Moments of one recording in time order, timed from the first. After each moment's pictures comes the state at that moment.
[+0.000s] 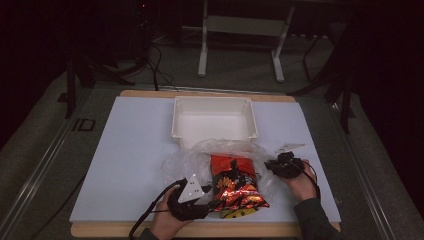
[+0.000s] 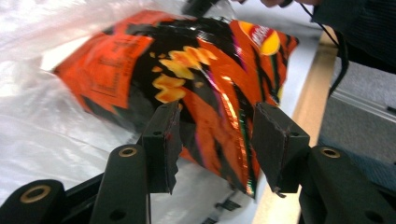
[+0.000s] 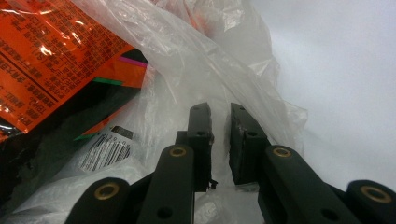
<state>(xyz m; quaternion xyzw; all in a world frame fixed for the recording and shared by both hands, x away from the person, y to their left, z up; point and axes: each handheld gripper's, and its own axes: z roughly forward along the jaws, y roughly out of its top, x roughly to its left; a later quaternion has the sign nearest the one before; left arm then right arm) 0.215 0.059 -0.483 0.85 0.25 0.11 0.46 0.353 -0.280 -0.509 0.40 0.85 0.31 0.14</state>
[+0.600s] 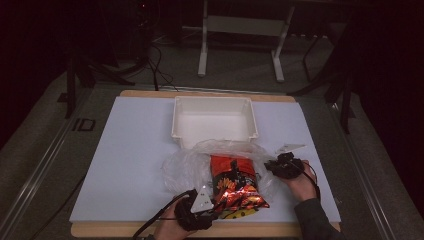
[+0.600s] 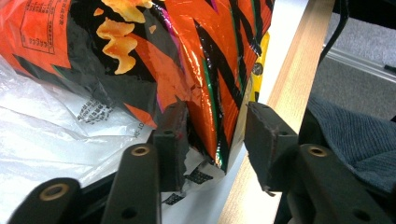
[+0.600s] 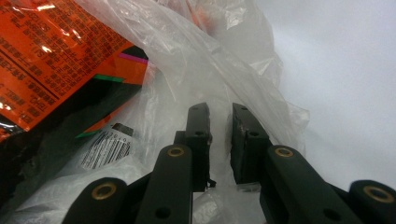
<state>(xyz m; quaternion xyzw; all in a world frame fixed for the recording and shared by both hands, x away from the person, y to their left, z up) 0.206 0.043 -0.504 0.88 0.23 0.09 0.40 0.352 -0.280 -0.511 0.40 0.85 0.31 0.13</state>
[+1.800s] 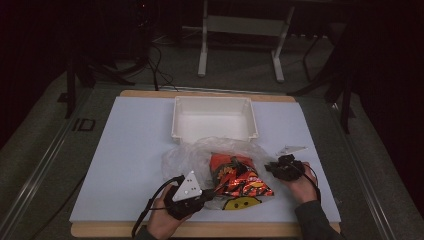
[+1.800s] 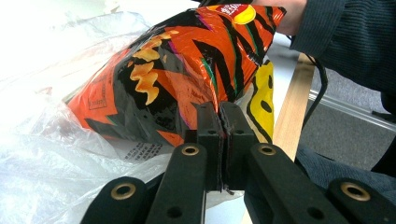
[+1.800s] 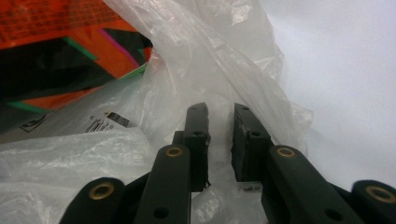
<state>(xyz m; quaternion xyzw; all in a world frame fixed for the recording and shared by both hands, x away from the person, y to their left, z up) 0.213 0.066 -0.454 0.84 0.23 0.11 0.48 0.348 -0.283 -0.515 0.40 0.85 0.31 0.14</state>
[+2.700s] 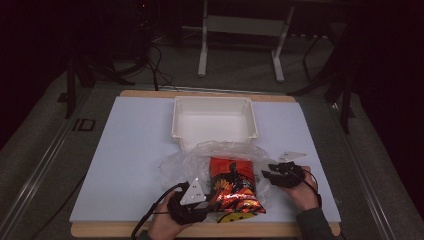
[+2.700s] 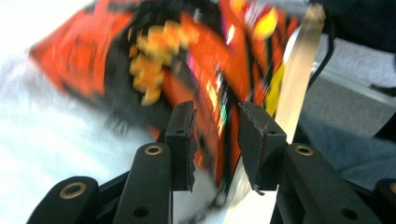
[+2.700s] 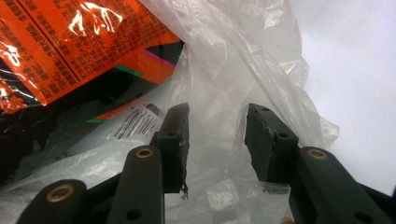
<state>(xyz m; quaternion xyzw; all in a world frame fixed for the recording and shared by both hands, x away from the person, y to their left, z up) 0.208 0.065 -0.487 0.87 0.24 0.08 0.42 0.326 -0.278 -0.511 0.37 0.86 0.33 0.15</state>
